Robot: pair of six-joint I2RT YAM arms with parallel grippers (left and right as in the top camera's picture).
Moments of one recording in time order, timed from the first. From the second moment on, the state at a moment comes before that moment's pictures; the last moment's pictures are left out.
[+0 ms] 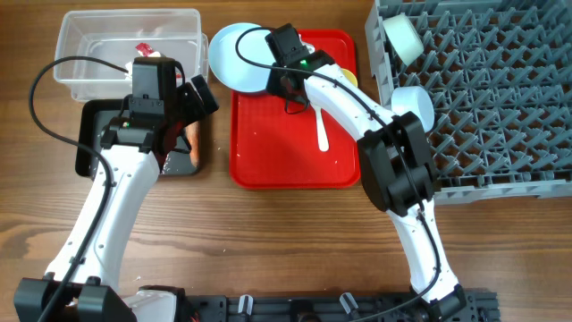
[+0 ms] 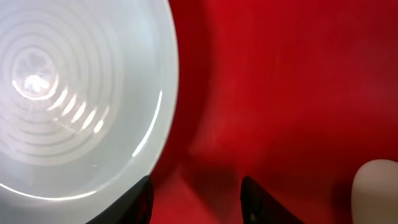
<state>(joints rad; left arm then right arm) -0.11 1.44 1.12 -0.54 -0.08 -0.54 0.53 2.42 2.00 -0.67 0.03 0.75</state>
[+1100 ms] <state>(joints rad) -0.11 1.44 1.12 -0.54 -0.08 -0.54 0.53 2.43 2.00 -0.54 0.09 0.80</state>
